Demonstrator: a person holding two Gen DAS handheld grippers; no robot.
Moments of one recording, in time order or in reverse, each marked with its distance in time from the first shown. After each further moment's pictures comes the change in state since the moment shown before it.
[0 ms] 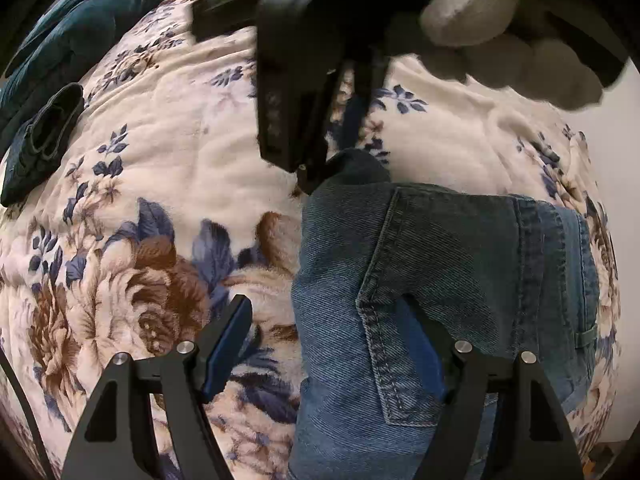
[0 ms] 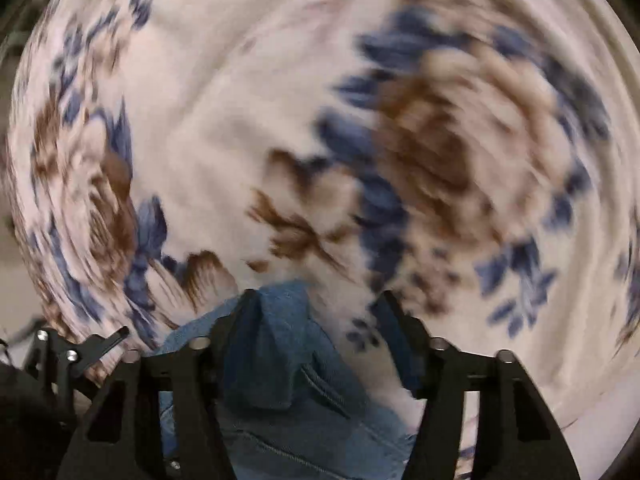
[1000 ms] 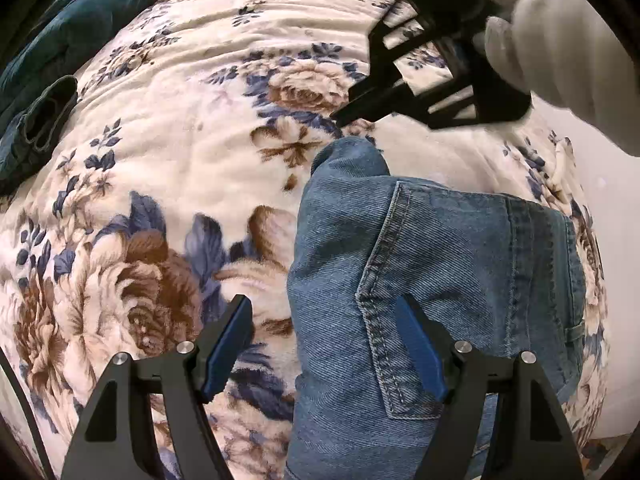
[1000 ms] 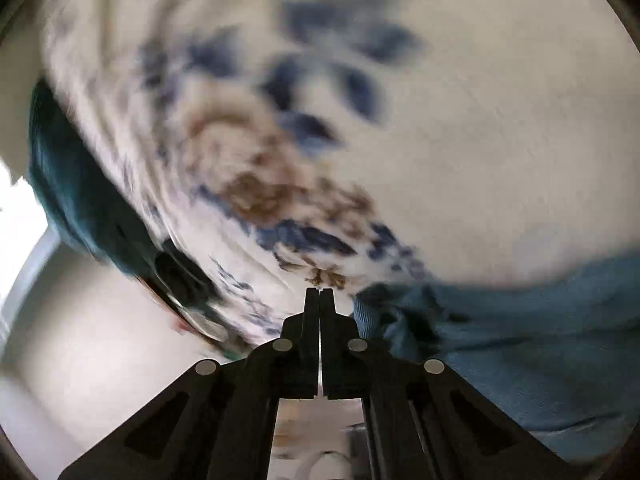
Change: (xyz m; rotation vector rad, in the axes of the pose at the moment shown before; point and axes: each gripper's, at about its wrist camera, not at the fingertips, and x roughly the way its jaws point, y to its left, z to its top) left arm -0.005 0.004 -0.009 -0.007 -0.025 -0.062; right arm 0.037 -0.105 -0.101 1.111 -0.267 0.992
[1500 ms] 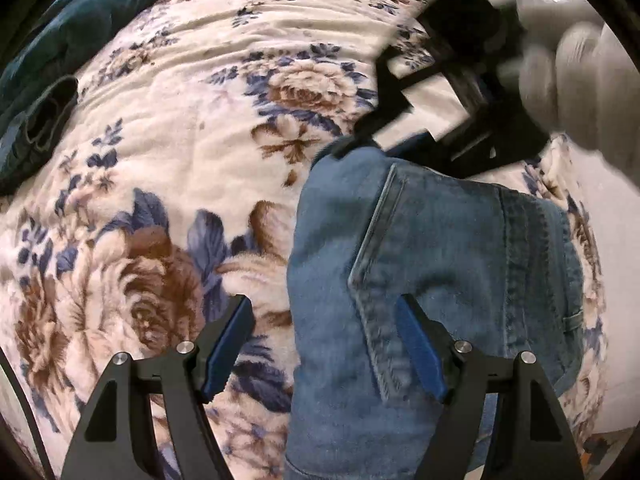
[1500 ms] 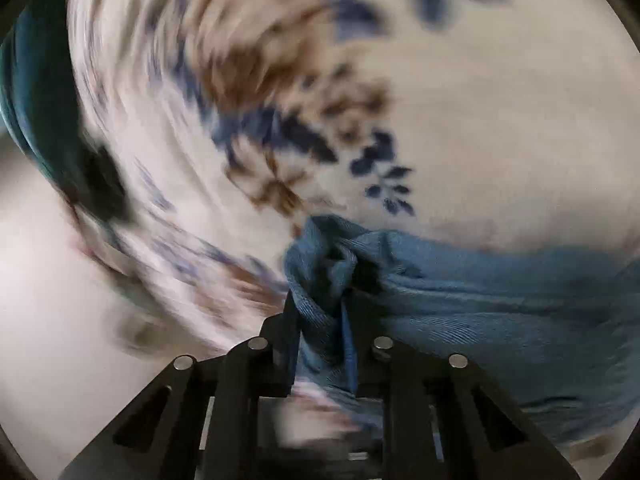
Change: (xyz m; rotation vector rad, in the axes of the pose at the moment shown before) left arm -0.004 0.002 -0.005 -0.001 0.007 -0.021; right arm 0.033 -0.041 -0.042 0.088 0.066 -0.008
